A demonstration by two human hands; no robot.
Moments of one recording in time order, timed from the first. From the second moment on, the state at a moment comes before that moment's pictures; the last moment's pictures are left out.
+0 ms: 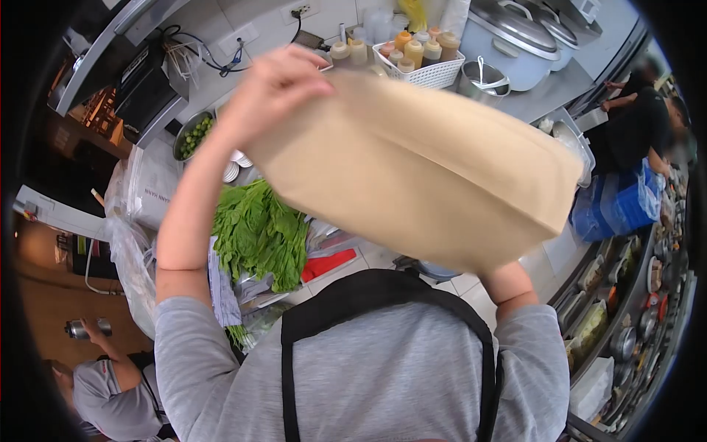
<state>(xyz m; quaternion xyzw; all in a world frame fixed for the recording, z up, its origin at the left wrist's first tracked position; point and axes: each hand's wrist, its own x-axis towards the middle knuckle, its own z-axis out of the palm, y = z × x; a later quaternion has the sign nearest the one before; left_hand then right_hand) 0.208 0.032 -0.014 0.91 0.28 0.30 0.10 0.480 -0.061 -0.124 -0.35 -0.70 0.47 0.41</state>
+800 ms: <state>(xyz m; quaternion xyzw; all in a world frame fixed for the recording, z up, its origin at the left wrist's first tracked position) 0.319 0.022 -0.059 0.86 0.42 0.28 0.03 0.589 0.069 -0.043 -0.35 -0.75 0.10 0.54</state>
